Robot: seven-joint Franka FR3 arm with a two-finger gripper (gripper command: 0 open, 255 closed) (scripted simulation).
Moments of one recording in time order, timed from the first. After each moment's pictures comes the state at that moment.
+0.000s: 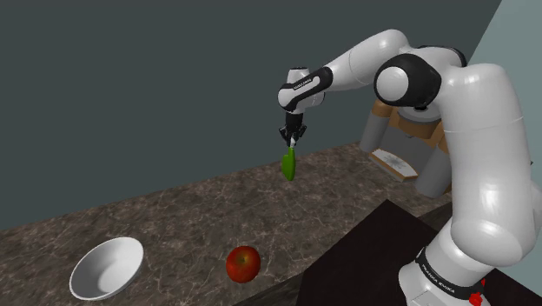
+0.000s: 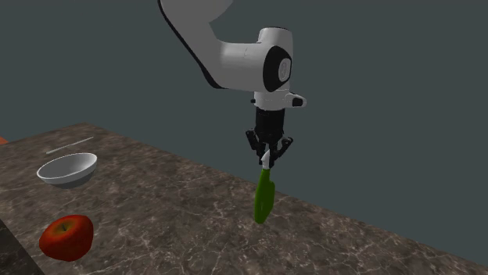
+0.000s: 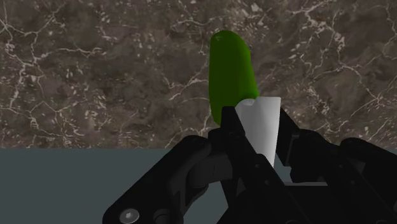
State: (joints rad) arm -0.02 0.60 -0.12 -1.60 0.09 2.17 0.08
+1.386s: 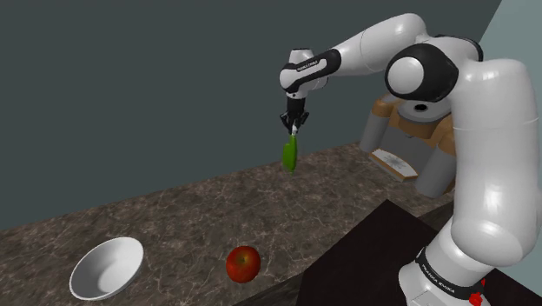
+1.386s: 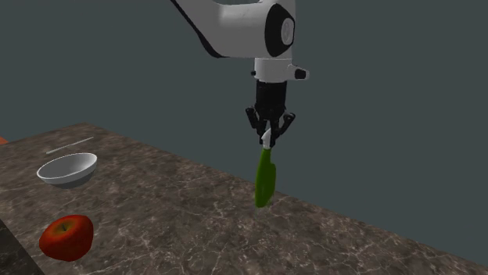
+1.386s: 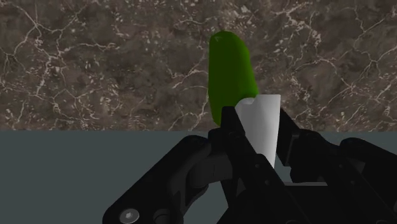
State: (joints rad) arm -0.02 0.52 -0.12 -1.56 0.08 2.04 0.09
